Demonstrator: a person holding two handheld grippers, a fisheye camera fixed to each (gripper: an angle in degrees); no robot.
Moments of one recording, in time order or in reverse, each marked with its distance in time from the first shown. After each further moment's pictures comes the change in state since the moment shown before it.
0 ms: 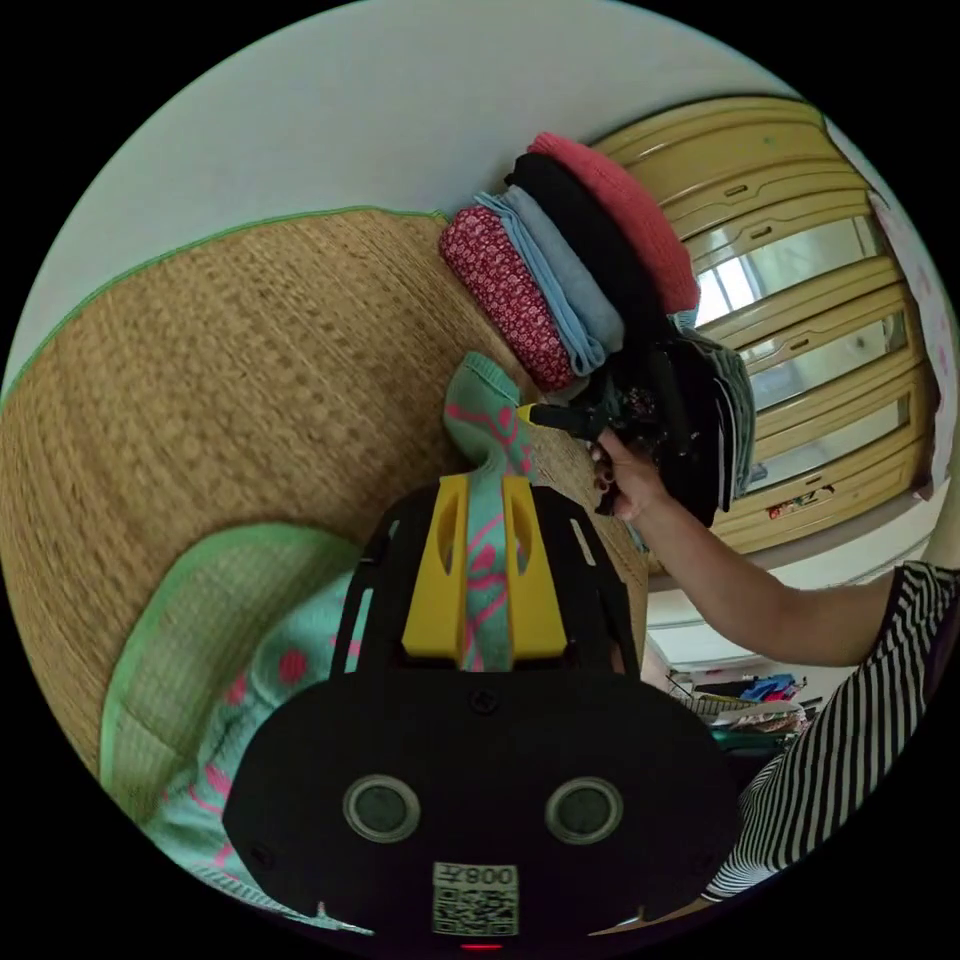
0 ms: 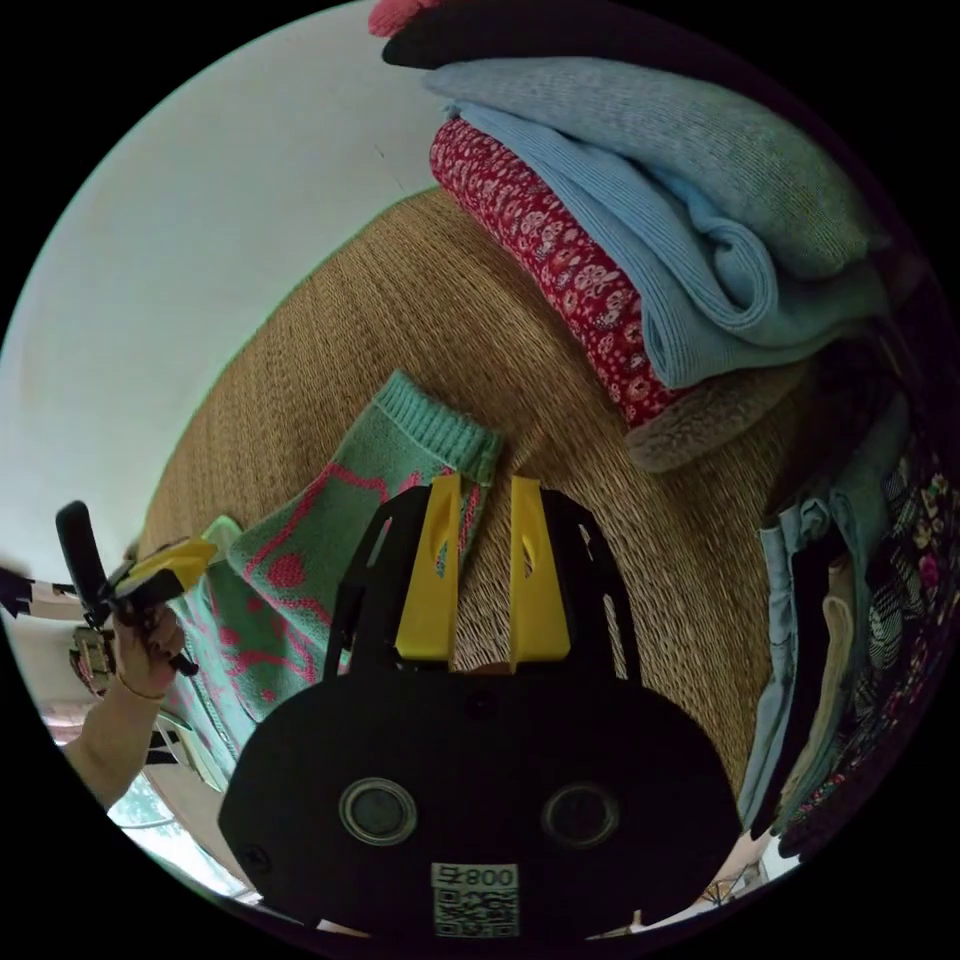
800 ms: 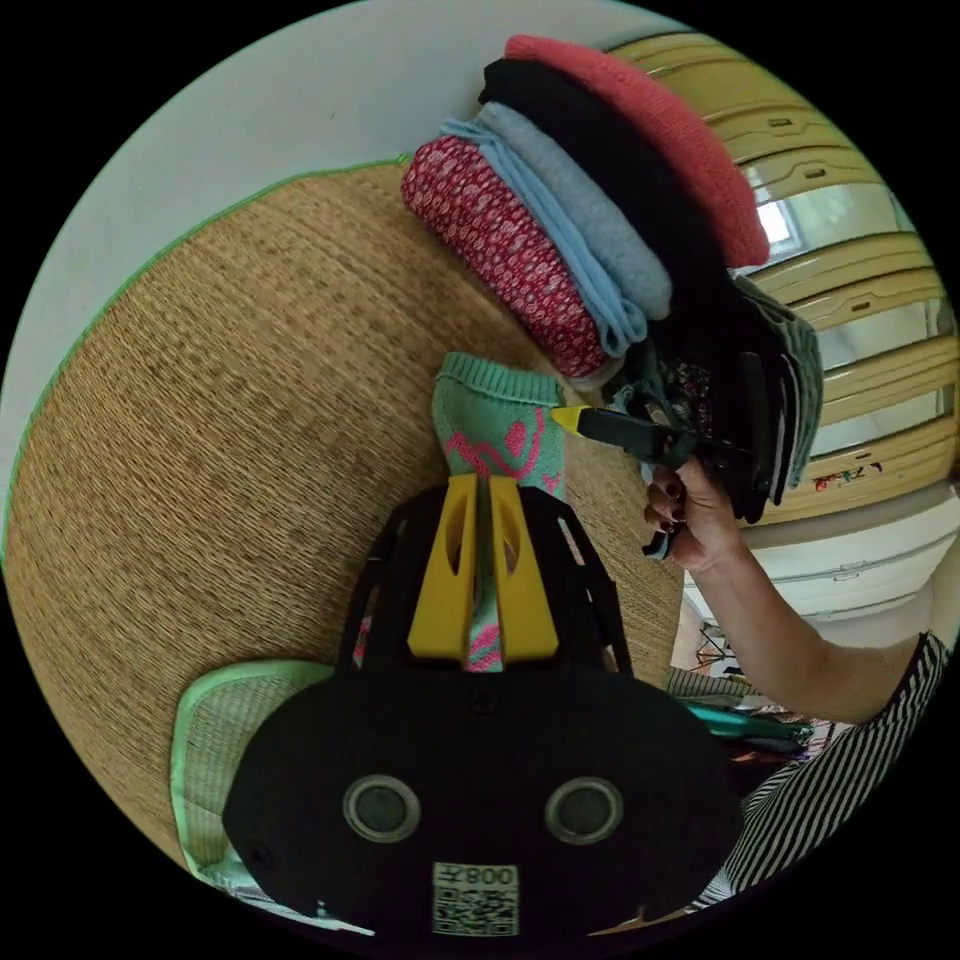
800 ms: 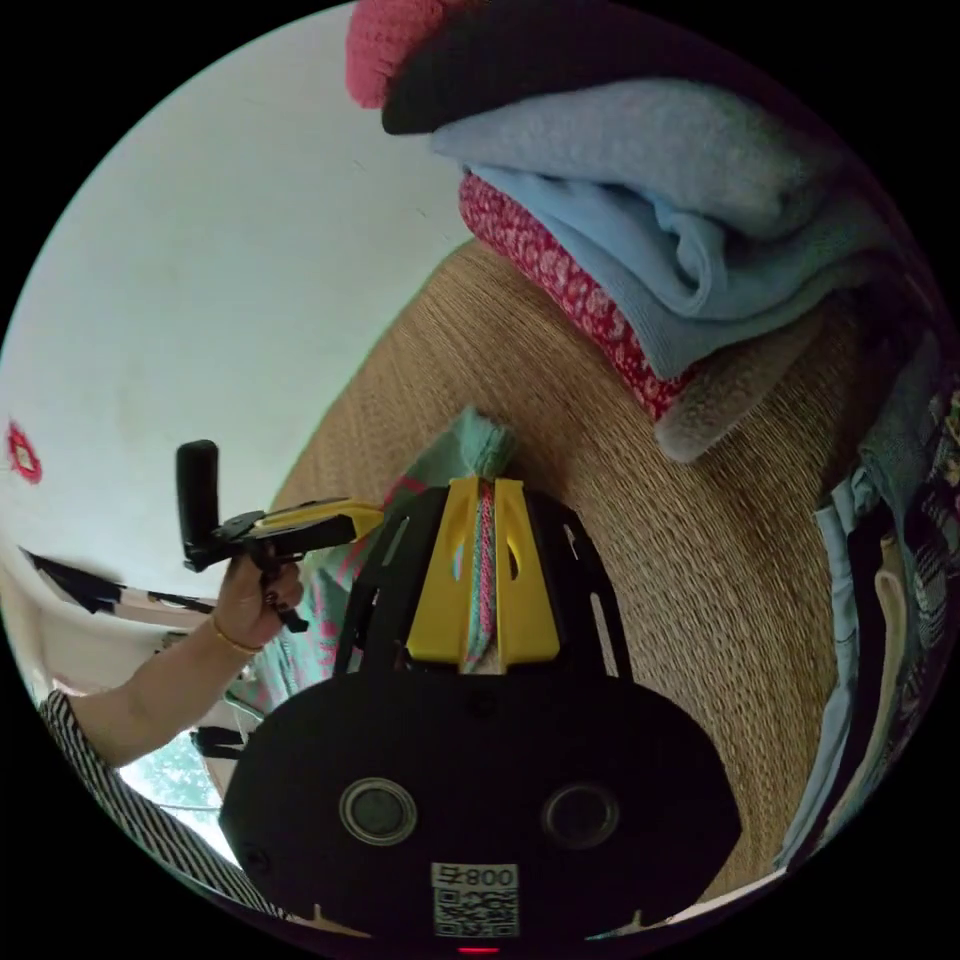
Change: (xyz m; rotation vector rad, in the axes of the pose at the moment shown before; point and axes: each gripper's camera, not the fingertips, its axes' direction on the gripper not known) left arm 0.057 -0.084 0.072 -0.165 -0.095 0.088; right arm 0.019 0.032 -0.025 0.110 -0.364 0.046
